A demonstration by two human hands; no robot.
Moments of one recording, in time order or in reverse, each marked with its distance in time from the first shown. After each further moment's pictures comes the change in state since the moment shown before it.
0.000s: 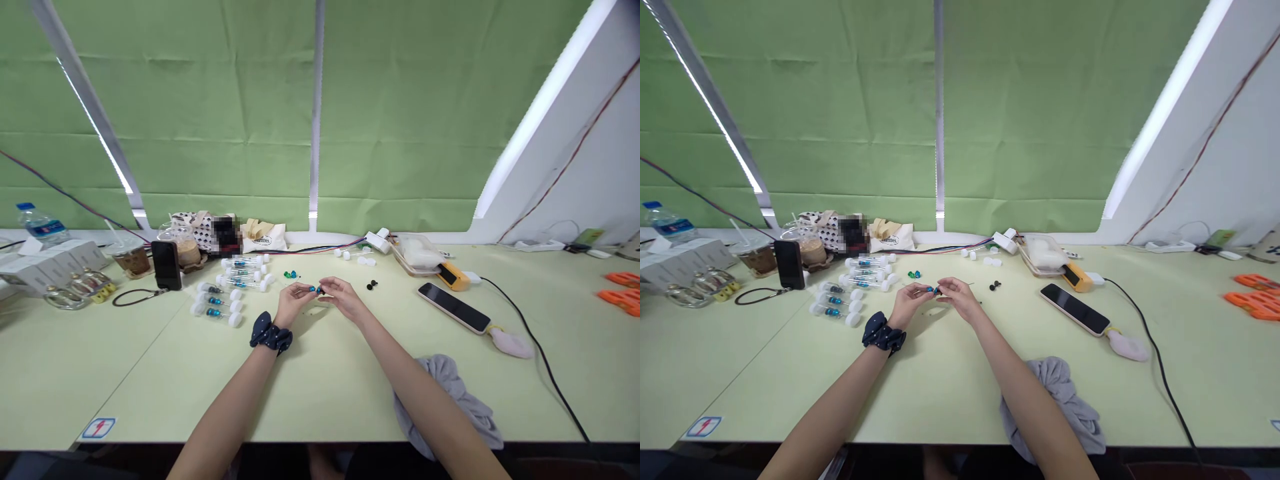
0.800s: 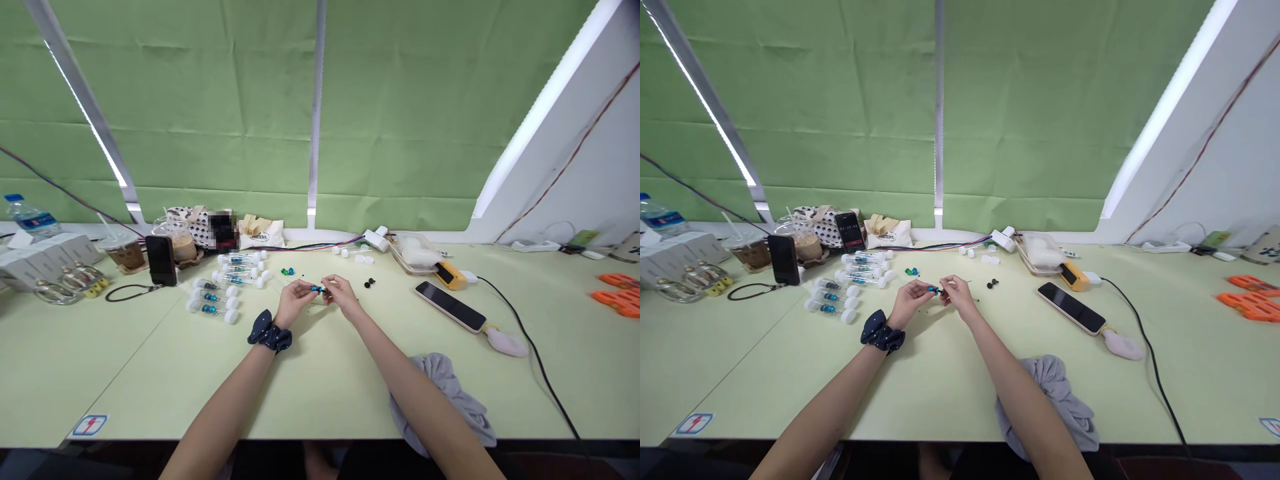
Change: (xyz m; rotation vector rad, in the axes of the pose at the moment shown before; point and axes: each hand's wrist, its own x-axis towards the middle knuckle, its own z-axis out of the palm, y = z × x) left_hand -0.004 0.001 0.009 0.025 -0.096 0.026; right_hand 0.002 0.003 0.002 -0.238 0.188 0.018
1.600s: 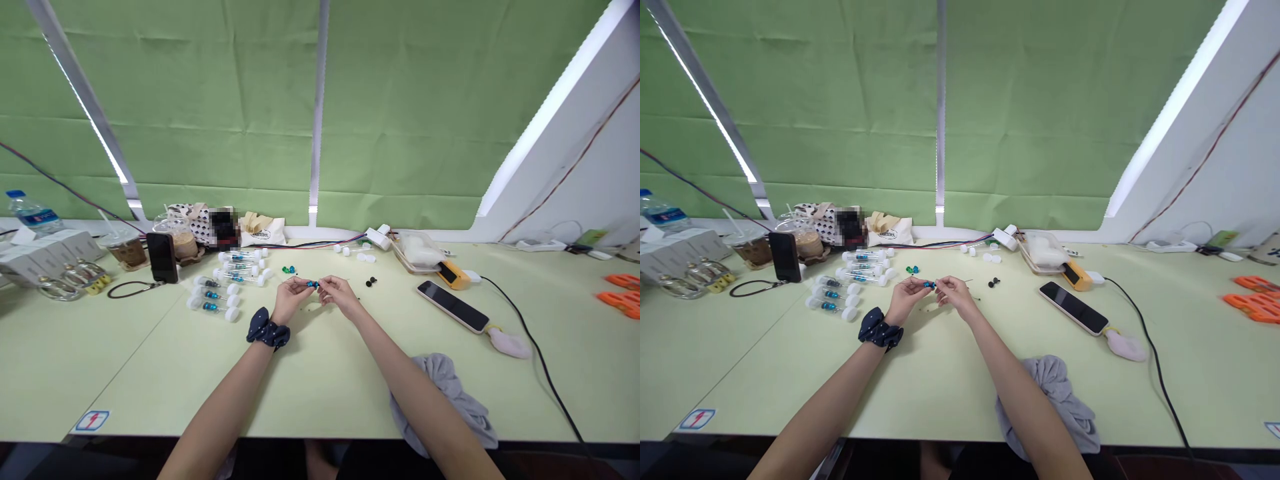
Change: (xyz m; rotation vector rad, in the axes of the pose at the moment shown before) left_hand 0.003 0.003 -0.006 -0.025 0.103 -0.007; right_hand -0.001 -0.001 0.002 0.032 -0.130 0.031
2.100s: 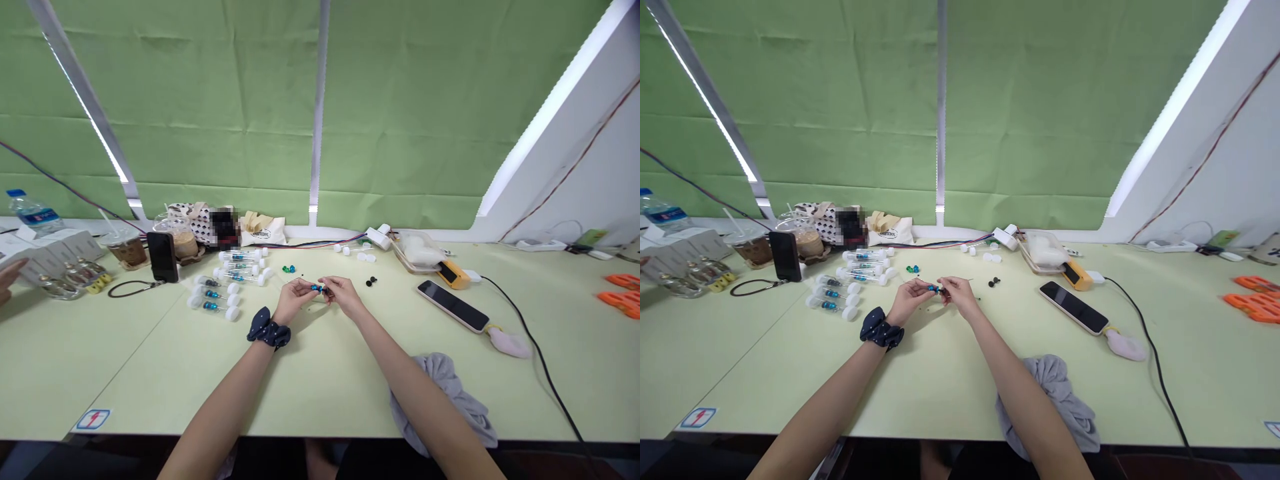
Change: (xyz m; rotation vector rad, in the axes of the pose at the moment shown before) left_hand -0.002 -0.003 0.001 -0.031 -0.144 -0.028; right_hand 0.001 0.002 -0.003 0.017 0.086 -0.003
